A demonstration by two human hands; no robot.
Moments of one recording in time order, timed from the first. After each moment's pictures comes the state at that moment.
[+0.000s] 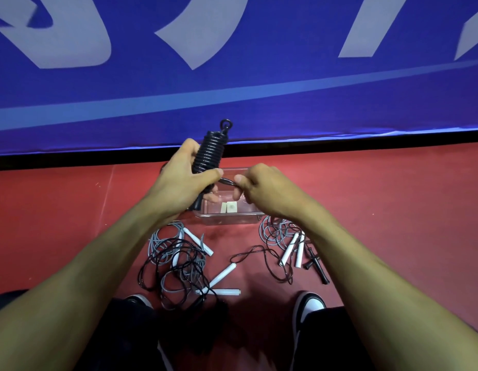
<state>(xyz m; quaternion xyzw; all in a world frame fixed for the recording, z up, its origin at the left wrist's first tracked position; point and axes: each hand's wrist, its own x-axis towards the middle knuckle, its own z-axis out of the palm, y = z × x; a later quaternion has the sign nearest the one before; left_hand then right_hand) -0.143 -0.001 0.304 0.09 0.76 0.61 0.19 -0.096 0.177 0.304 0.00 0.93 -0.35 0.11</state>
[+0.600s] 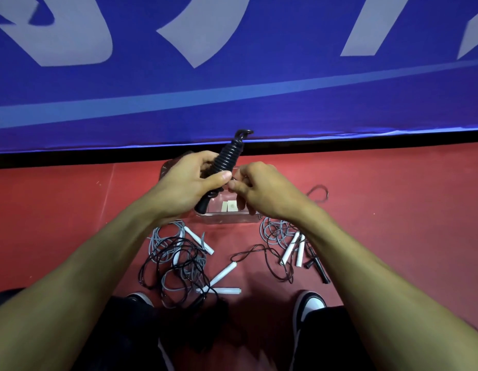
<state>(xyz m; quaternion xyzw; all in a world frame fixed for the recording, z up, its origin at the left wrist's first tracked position) -0.141 -0.004 0.306 0.19 0.77 0.57 0.24 -0.095 0.169 0.303 -0.02 0.91 -0.39 0.10</state>
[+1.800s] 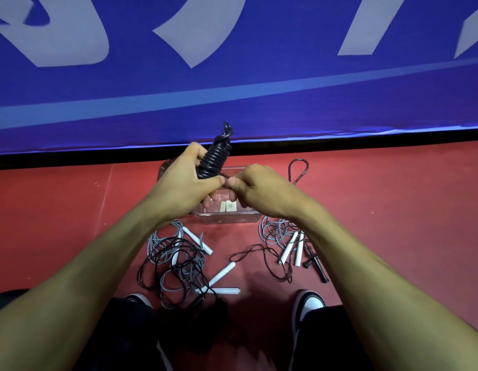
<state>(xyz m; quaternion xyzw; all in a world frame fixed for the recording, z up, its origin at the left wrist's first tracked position) -0.139 0.001 0.304 0.13 0.83 0.52 0.17 -0.096 0.173 0.307 -0.04 0.93 -0.36 0.12</state>
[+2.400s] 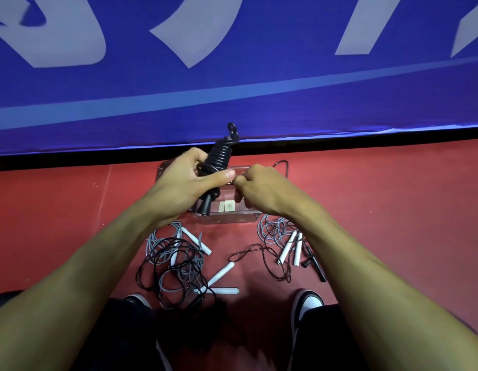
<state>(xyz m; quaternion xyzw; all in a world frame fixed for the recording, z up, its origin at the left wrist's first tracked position) -0.137 0.002 0.306 0.12 0.75 0.60 0.23 -0.097 0.176 0.303 0.05 0.93 -0.35 0.13</state>
